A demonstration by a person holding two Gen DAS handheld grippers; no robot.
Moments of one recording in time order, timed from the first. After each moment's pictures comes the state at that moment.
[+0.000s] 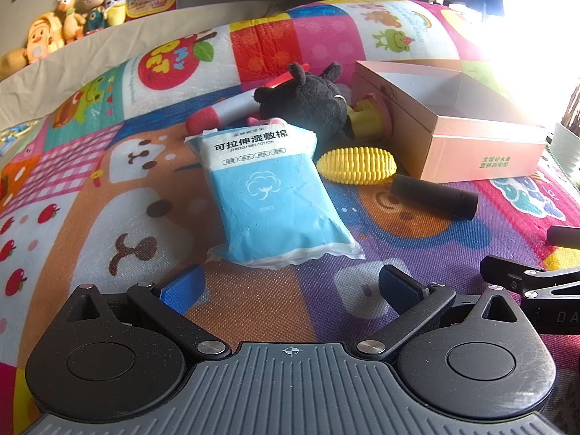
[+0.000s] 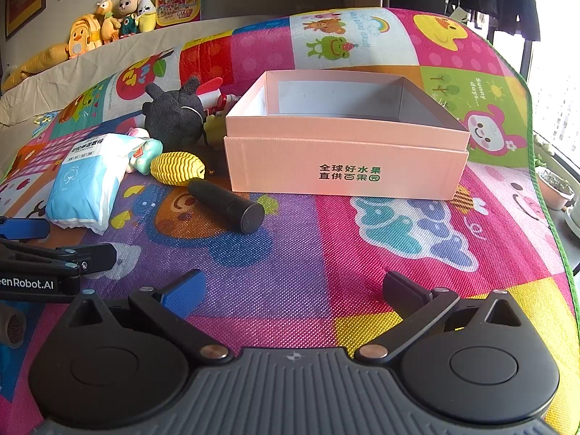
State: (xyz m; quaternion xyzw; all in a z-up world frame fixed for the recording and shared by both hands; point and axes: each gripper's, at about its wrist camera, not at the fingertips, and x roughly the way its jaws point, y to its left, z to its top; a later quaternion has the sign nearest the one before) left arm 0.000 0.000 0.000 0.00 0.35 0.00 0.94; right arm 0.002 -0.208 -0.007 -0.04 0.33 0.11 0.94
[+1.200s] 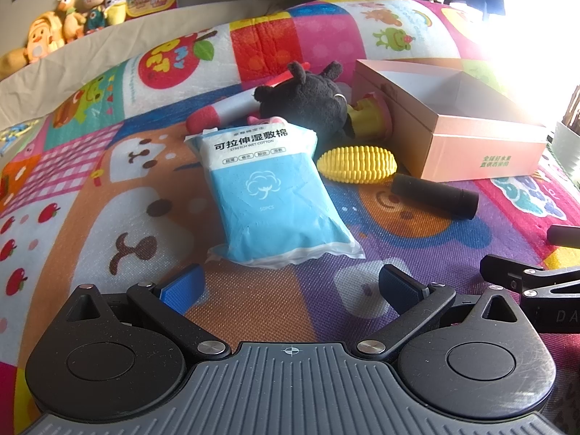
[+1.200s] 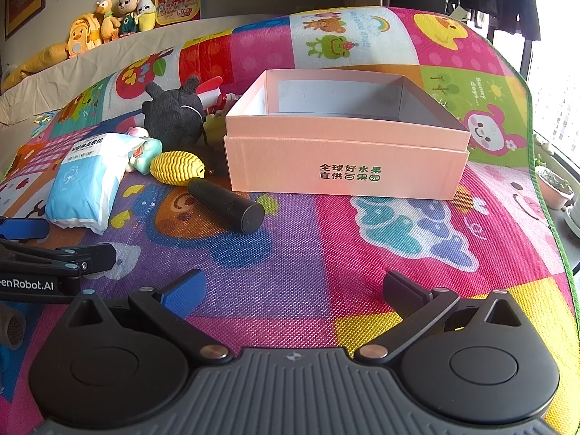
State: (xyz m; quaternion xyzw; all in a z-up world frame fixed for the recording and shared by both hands) left arm 0.000 0.002 0.000 0.00 0.35 0.00 0.94; right arm 0.007 -0.206 -0.007 -0.04 0.33 0.11 0.94
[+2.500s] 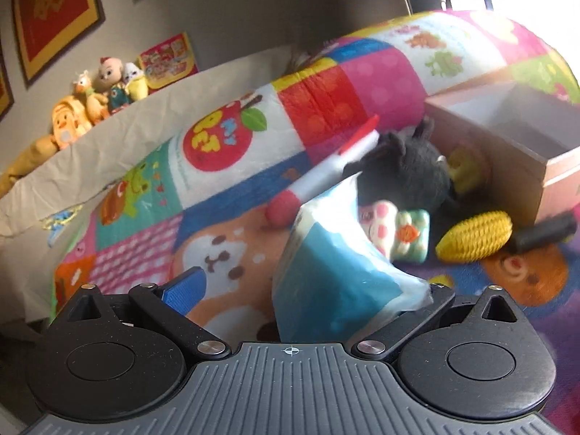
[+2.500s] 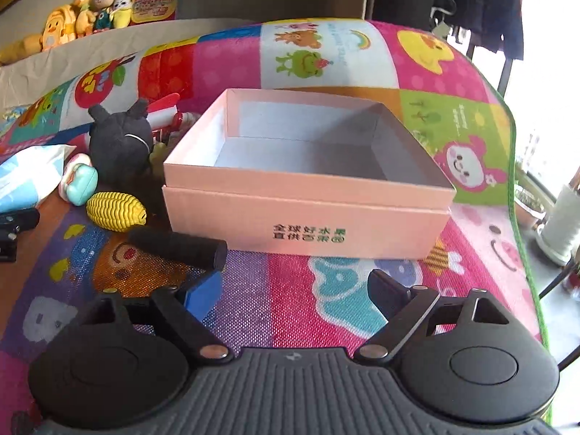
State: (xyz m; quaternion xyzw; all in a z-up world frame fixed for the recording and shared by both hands) left arm 0.051 0.044 0.035 0.11 0.27 0.05 0.95; right arm 0.052 -0.219 0.004 -0.04 0.33 0.06 0.94
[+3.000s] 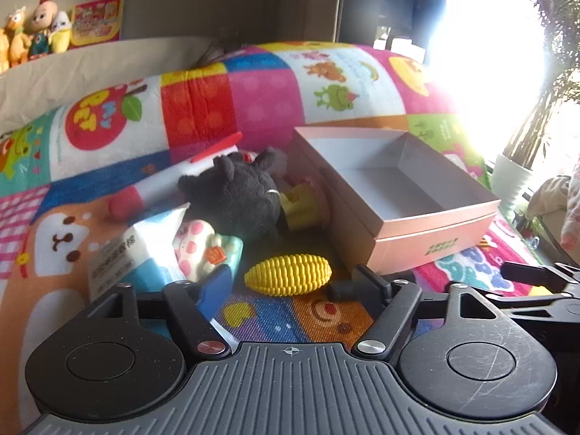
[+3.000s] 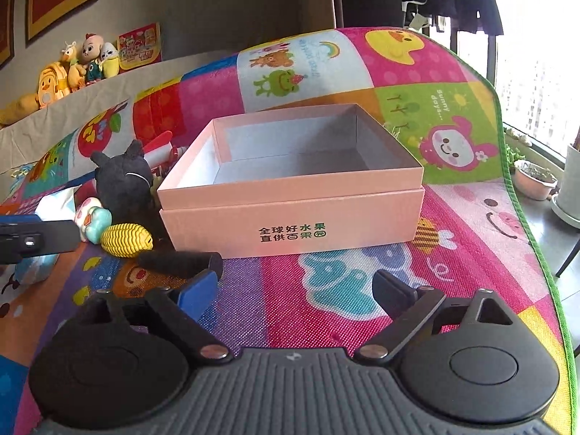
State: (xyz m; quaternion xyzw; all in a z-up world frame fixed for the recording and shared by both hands) left arm 0.063 -0.009 0.028 -0.03 0.31 -0.11 0.94; right arm 0.033 -0.239 0.008 0.02 0.28 0.06 0.96
